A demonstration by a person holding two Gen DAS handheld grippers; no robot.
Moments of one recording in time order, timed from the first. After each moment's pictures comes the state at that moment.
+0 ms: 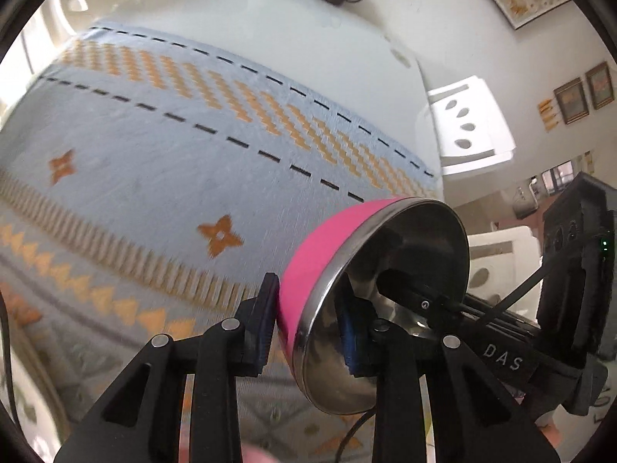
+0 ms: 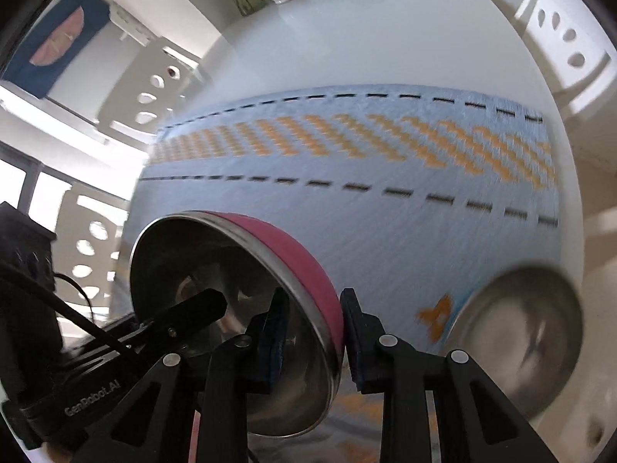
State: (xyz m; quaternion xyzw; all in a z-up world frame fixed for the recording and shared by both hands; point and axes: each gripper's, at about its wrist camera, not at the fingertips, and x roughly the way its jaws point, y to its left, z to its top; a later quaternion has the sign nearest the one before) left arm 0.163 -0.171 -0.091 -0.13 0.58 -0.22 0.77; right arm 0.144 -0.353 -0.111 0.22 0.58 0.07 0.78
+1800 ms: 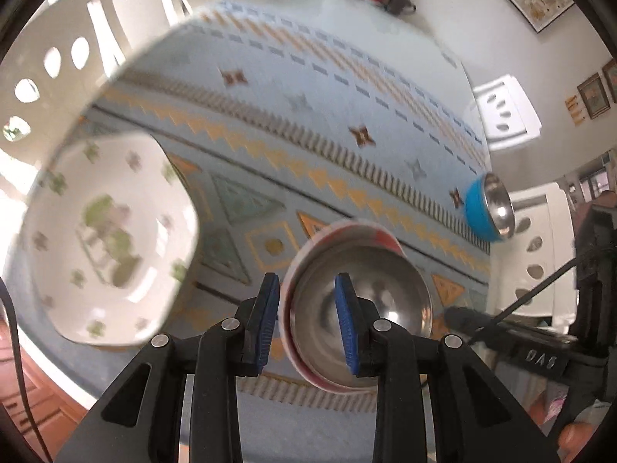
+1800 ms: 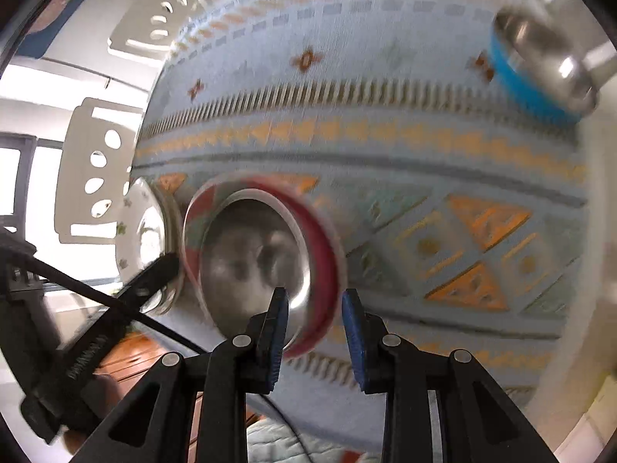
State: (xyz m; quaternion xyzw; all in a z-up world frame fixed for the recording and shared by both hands) left arm 0.030 -0.031 -0.087 -0.09 0.58 -0.13 0.80; right arm 0.003 -0.251 -0.117 0.21 0.65 0.04 0.73
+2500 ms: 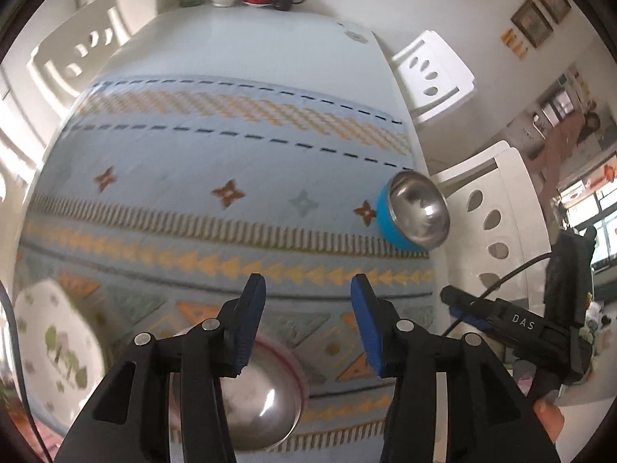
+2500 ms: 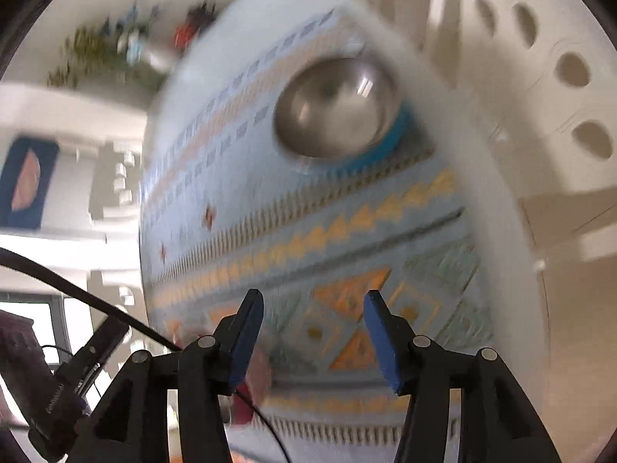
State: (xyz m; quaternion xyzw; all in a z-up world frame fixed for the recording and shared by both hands) left arm 0.079 -0.187 -0.042 0.01 0.56 -0.24 0.79; right arm -0.042 -0.426 -0.119 0.42 0.51 -0.10 0.74
